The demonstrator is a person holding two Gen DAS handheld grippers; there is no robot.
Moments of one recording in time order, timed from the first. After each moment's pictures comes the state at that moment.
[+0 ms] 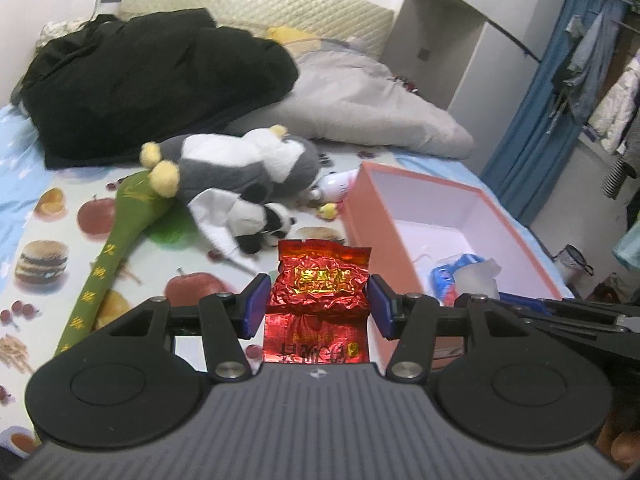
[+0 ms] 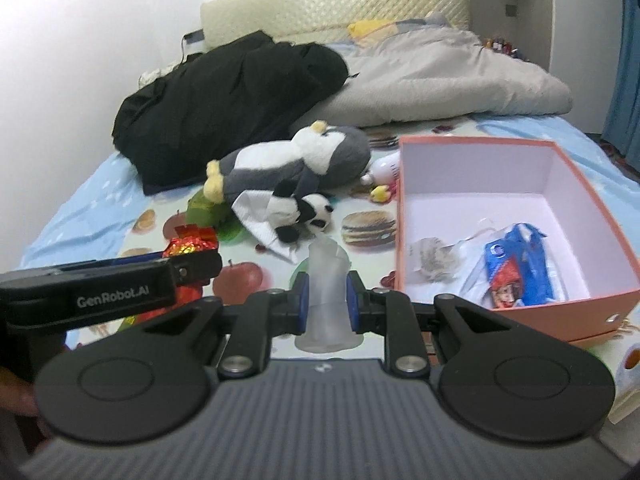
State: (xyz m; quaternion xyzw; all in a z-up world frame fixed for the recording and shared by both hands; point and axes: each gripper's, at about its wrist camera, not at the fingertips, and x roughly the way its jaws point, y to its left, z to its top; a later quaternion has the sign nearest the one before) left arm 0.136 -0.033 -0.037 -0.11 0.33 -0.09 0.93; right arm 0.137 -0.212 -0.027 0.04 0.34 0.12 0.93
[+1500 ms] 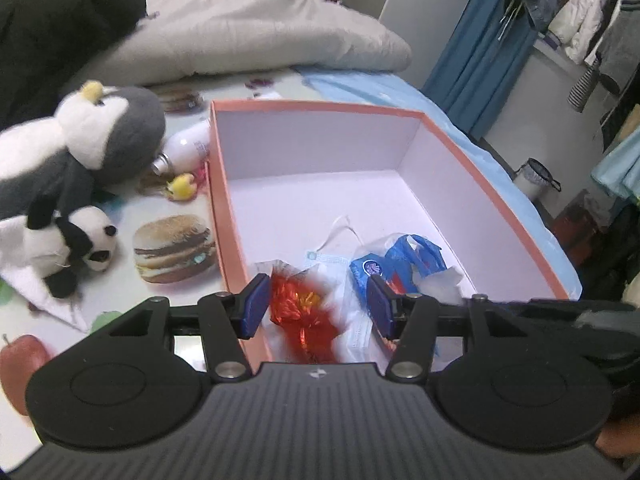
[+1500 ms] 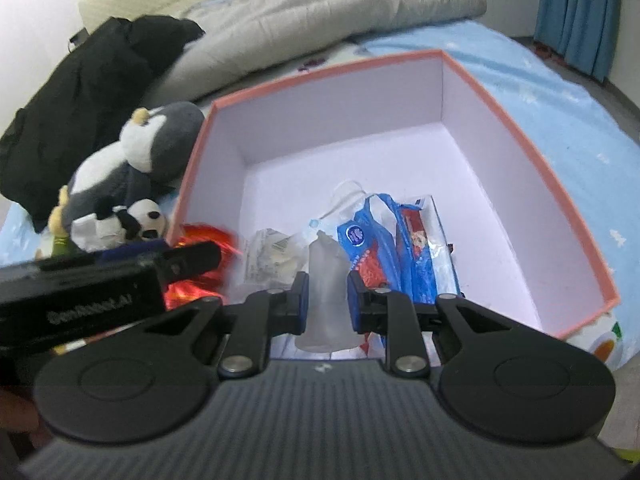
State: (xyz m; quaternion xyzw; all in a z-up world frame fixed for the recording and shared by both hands) left arm 0.327 -0.205 -0.107 -0.06 0.43 -0.20 0.88; right arm 0.274 -0.356 -0.108 0.11 0.45 0.01 0.89
